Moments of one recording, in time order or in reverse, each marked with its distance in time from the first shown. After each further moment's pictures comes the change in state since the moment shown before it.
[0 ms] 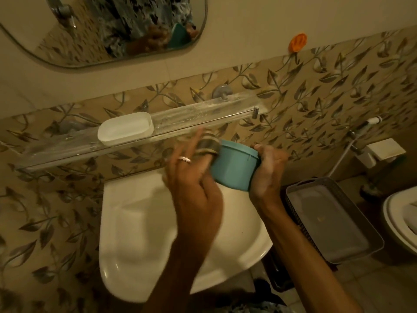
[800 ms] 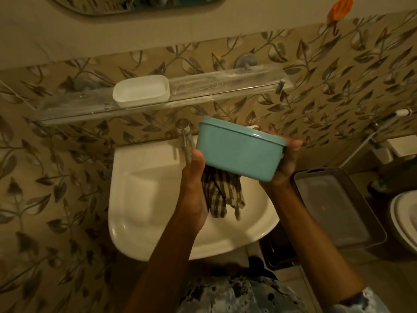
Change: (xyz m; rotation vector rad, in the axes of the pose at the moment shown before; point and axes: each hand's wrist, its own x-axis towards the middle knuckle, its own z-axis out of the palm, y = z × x) left_hand -0.033 -0.046 -0.015 -1.051 -0.257 -0.749; right_hand -0.016 0.020 -0.008 0.593 -0.420 0.290
